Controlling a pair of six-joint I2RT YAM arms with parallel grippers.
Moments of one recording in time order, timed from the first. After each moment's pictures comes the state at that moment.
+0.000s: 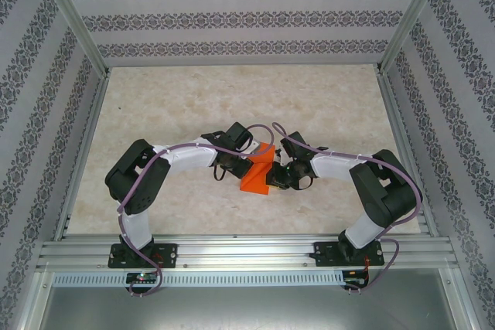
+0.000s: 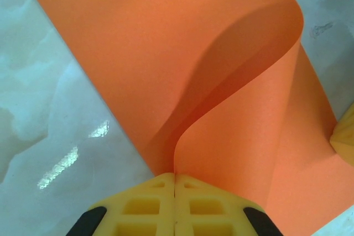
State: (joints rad) left arm -0.74 1.86 1.14 -0.44 0.17 -0.11; right arm 0.53 1.62 0.71 -0.30 -0.50 0.66
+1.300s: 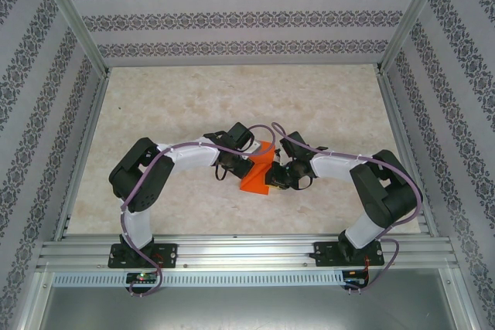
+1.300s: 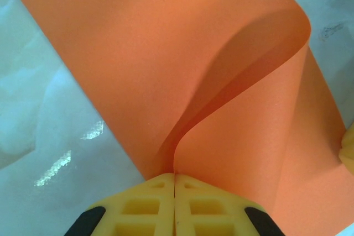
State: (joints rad) left arm -0.74 1.89 1.16 -0.44 0.18 -0.11; right arm 0.54 1.61 0.72 -0.30 -0.50 0.66
